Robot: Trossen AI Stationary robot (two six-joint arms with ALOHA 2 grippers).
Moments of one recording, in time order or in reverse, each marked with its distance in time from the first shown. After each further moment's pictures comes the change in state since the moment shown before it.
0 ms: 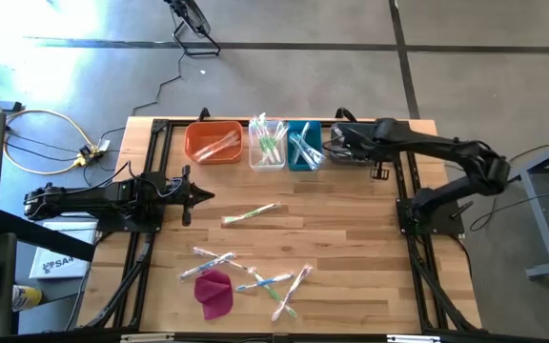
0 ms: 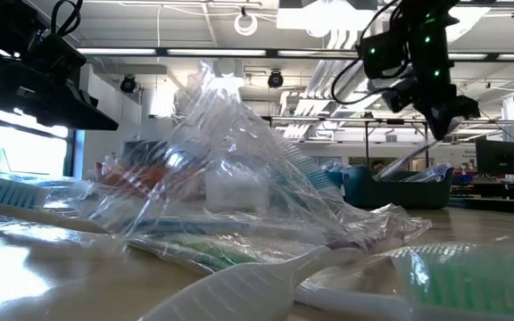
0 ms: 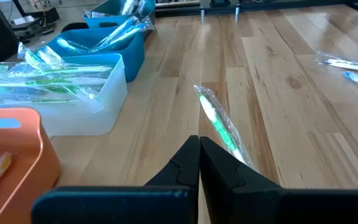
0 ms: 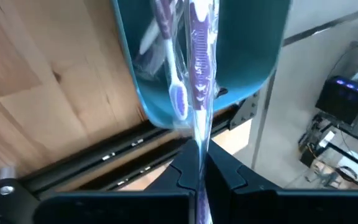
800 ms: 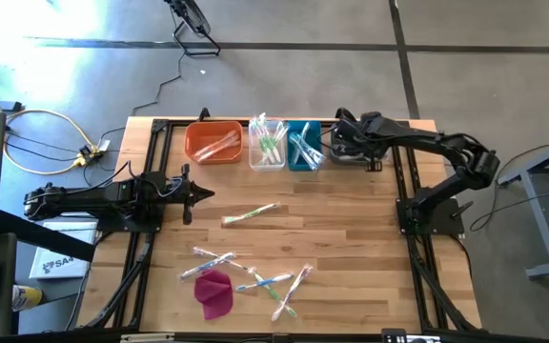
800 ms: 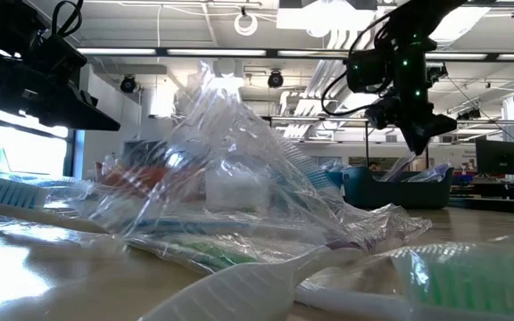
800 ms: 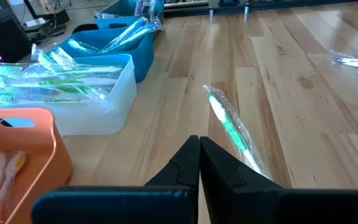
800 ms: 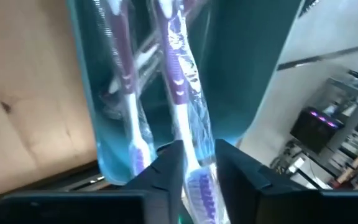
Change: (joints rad) left arm 0.000 0.000 -0.001 0.001 -0.033 0.008; right arm -0.079 0.110 0.000 0.235 0.023 -0.294
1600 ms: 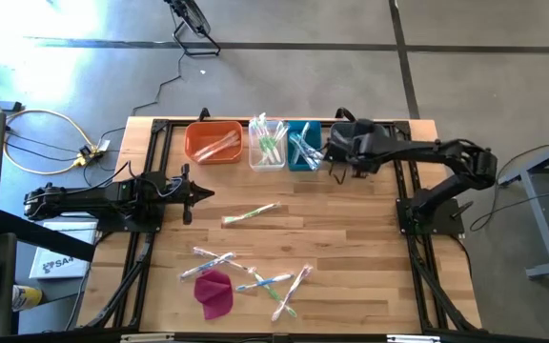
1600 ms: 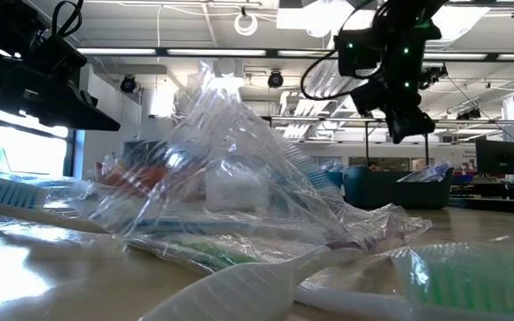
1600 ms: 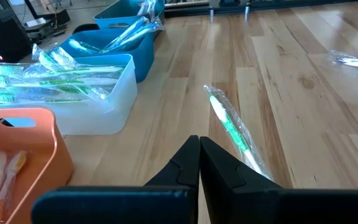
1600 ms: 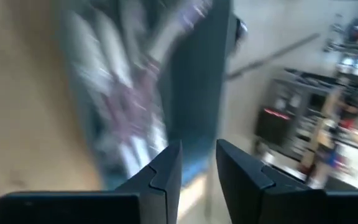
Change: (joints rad) left arm 0.000 0.000 0.000 -0.001 -0.002 0.000; right arm 0.237 -0.004 0.000 0.049 0.190 0.305
